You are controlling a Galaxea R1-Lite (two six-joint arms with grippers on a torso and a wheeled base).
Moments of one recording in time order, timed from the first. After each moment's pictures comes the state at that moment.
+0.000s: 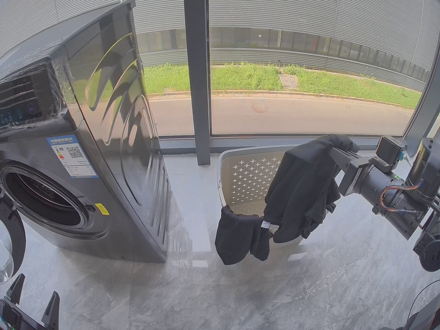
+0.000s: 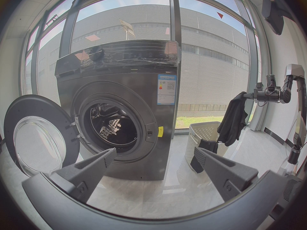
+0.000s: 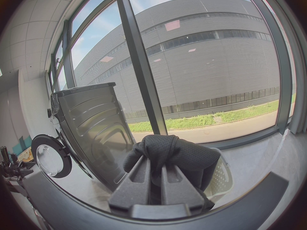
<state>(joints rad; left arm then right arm) 0.00 0.02 -0.02 0.00 -0.01 -0.02 0.55 1.53 -0.51 -1.10 -0.16 0.14</state>
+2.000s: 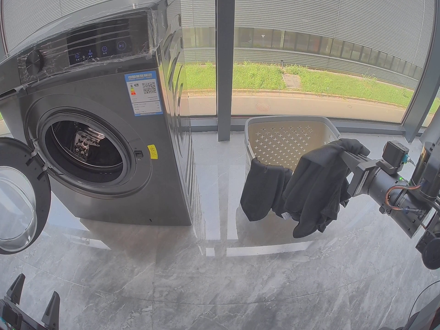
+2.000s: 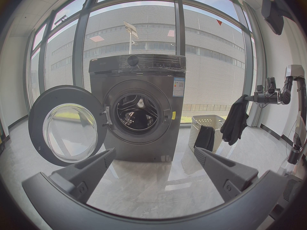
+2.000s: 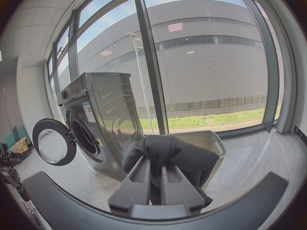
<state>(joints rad) 0.00 0.02 -0.02 0.00 -0.01 -0.02 0.47 1.53 -0.47 -1.11 -0.15 0.08</state>
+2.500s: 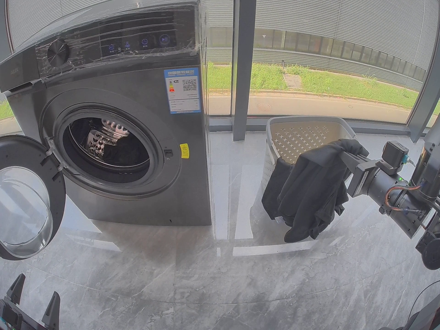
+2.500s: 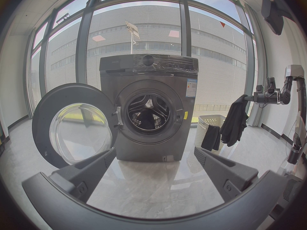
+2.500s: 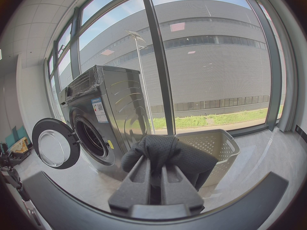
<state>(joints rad) 0.00 0.02 -0.02 0.00 -0.01 -0.02 0.47 1.52 -0.47 -1.11 -0.15 0.08</state>
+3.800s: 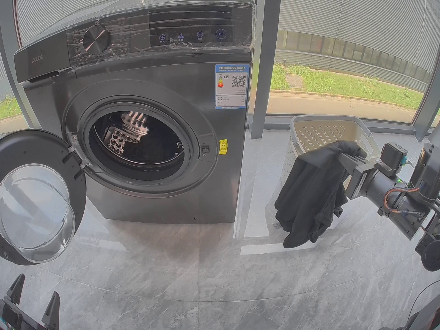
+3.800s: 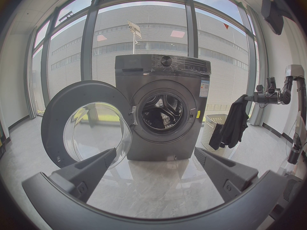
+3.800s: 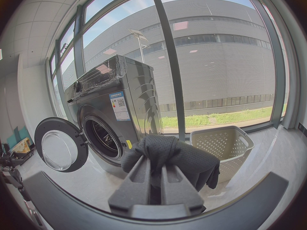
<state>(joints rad) 0.00 0.02 -0.02 0.00 -0.01 -0.02 0.49 1.53 -0.46 -1.11 -0.15 0.08</state>
